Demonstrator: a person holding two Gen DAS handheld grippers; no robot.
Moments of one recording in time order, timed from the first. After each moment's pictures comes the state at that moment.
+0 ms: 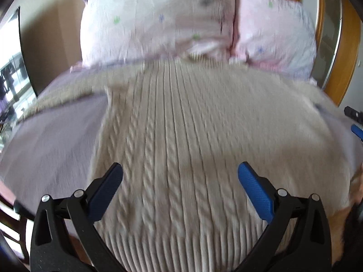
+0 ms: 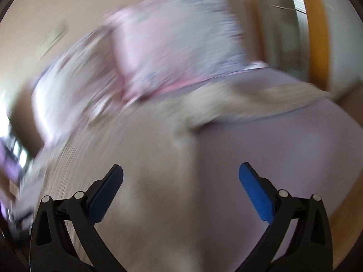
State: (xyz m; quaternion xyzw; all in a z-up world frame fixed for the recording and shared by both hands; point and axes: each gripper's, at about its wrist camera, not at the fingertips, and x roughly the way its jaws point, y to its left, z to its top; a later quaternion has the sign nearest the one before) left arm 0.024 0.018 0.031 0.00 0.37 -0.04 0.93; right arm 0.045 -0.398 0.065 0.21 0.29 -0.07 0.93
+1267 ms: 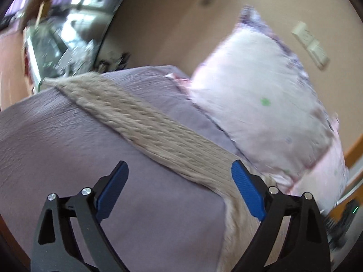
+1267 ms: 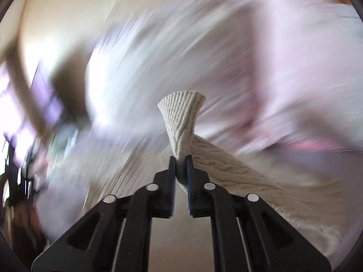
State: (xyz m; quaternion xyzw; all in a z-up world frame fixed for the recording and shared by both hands) left arm 0.112 0.311 0.044 -0.36 0.28 0.10 0.88; right arm 0.275 -0.148 0.111 0.04 0.36 0.24 0.90
